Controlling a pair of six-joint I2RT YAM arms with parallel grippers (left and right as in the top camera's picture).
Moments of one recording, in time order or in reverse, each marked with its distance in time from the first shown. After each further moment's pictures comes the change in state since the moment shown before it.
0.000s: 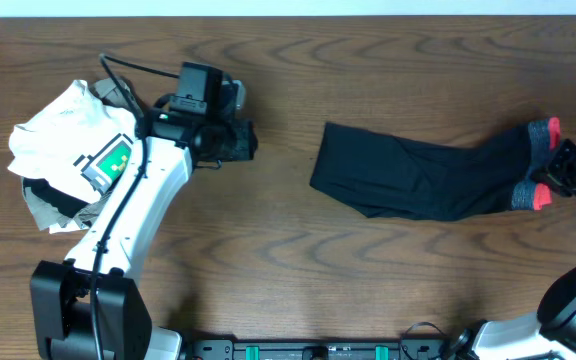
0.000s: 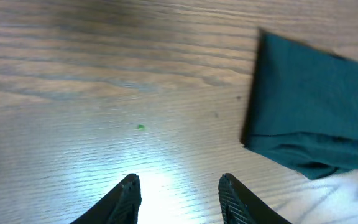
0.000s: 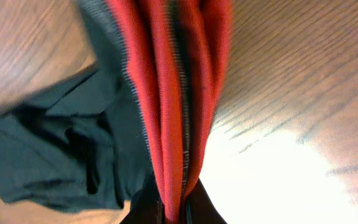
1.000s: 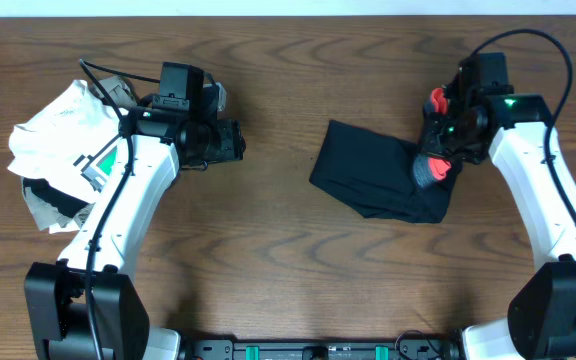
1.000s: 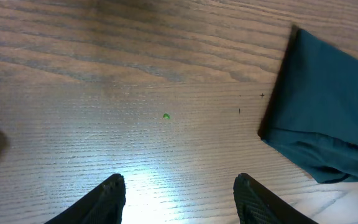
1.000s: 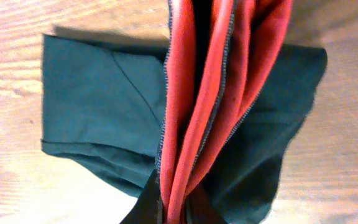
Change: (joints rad) left arm 0.051 0.000 0.000 -0.050 -0.009 -0.007; right arm 0.637 -0.029 0.000 0.124 0.143 0.227
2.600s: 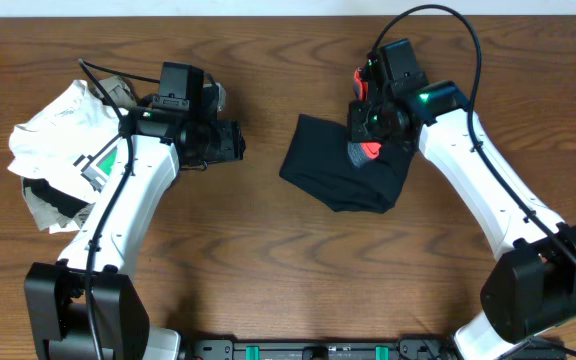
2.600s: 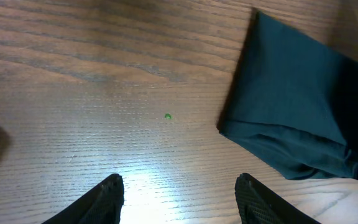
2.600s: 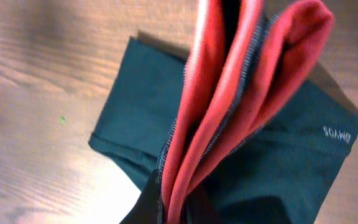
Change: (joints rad) left arm 0.000 0.000 0.000 -0.001 -0.008 -0.004; right arm 0.295 0.122 0.144 0.138 0.020 0.031
